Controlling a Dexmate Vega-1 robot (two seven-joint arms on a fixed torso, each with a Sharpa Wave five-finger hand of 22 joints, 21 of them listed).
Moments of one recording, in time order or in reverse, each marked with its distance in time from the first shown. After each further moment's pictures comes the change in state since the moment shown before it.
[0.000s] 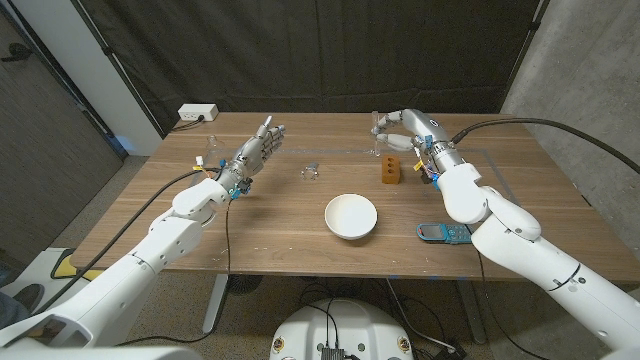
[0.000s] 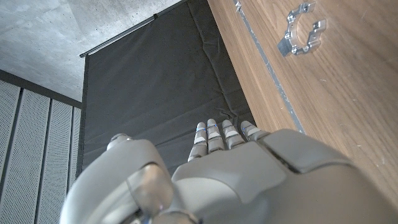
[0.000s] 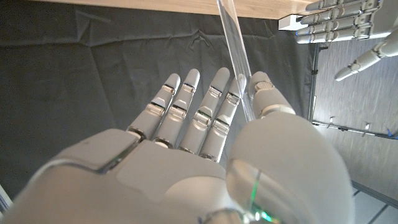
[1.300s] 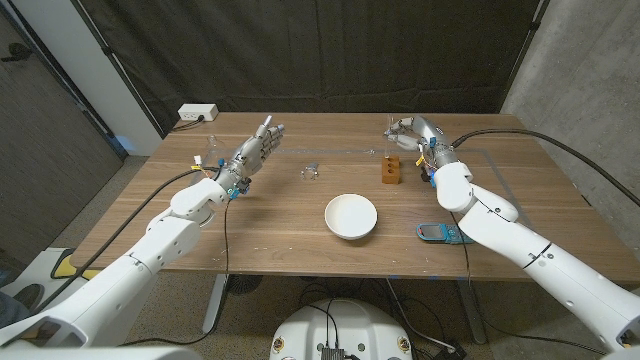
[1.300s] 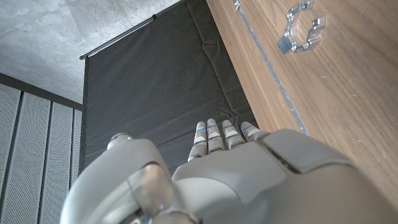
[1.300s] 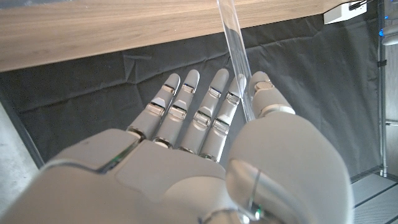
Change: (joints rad) left arm 0.003 0.011 -0.004 -0.013 0.007 0.007 0.011; left_hand 0.008 0.008 -0.010 -0.001 0.000 0.009 0.009 0.000 0.000 0.011 0.011 0.000 0.000 0.000 0.000 0.000 0.000 -0.009 -0.027 0.000 0.000; right arm 0.138 0.054 -0.086 0.243 0.198 -0.042 -0.122; right_hand 0.003 0.003 -0.004 0.004 -0.011 0.000 0.000 0.000 -0.007 -0.023 0.002 0.000 0.004 -0.004 0.004 -0.007 0.001 0.000 0.000 -0.006 0.000
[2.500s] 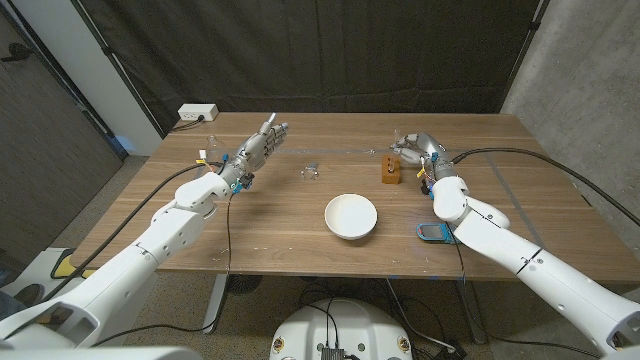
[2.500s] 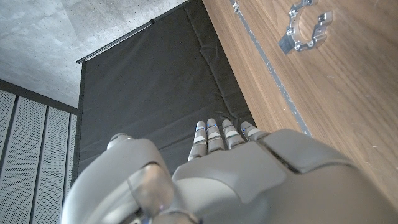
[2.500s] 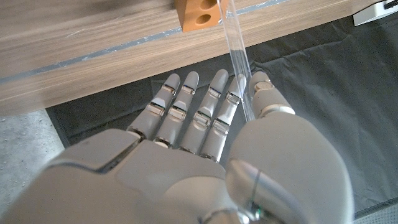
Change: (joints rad) left arm -0.069 -0.021 0.031 0.057 0.008 0.025 -0.037; left_hand 0.002 0.002 -0.008 0.000 0.000 0.005 -0.002 0.000 0.000 0.000 0.000 0.000 0.000 0.000 0.000 0.000 0.000 -0.002 -0.009 0.000 0.000; right arm 0.001 0.014 -0.042 0.088 0.087 -0.019 -0.095; right_hand 0.001 -0.001 0.000 0.000 -0.005 0.000 0.000 0.000 -0.006 -0.016 0.005 -0.004 0.000 -0.018 0.004 -0.009 -0.004 -0.004 0.004 0.000 0.000
